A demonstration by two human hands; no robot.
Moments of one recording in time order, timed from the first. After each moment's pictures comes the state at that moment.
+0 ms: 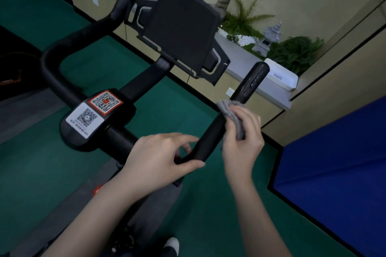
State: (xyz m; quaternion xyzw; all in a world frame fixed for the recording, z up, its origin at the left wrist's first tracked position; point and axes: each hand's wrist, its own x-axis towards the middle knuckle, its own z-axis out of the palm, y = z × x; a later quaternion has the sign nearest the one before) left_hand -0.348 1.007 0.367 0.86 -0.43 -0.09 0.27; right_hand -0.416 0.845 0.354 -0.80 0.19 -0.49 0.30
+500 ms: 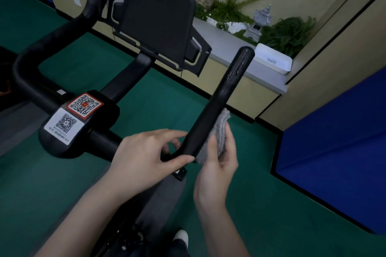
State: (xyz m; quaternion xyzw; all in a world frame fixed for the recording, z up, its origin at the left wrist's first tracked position) left_hand -0.352 1.006 0.376 0.86 -0.42 -0.10 0.28; right_hand -0.436 0.909 0.334 -0.49 0.35 -0.45 0.66
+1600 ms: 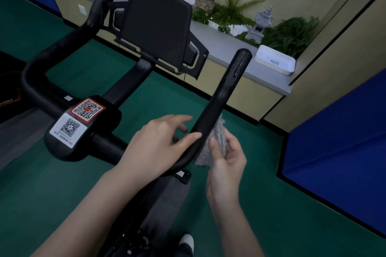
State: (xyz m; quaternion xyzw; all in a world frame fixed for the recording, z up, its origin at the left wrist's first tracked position) left_hand -0.347 0.981 0.386 0.84 -0.39 -0.13 0.35; right_hand -0.445 0.887 0.332 -0.47 0.35 -0.40 0.70
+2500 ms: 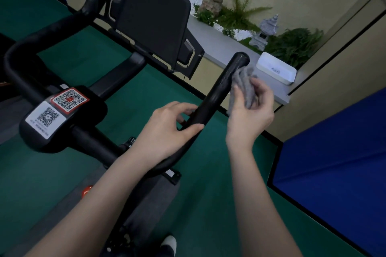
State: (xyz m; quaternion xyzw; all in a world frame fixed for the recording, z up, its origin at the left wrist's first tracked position) left_hand -0.344 0.932 0.371 0.80 -0.33 -0.14 0.48; right_hand -0.396 0.794 0.383 -0.63 0.31 -0.55 0.45
